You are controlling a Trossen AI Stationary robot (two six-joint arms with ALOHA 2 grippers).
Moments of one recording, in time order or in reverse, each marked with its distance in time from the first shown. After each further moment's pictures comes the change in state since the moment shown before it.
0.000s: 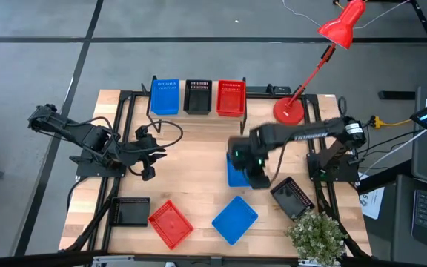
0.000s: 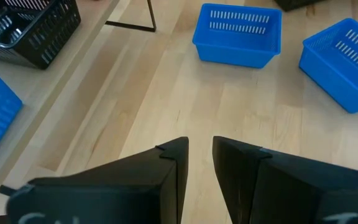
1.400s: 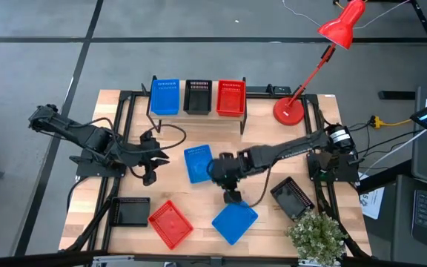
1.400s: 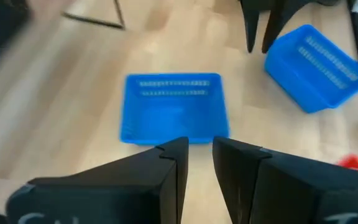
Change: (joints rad) left arm -0.005 0.034 0.000 0.078 0.119 -0.042; right arm 0.140 0.140 -0.039 0.527 0.335 0.151
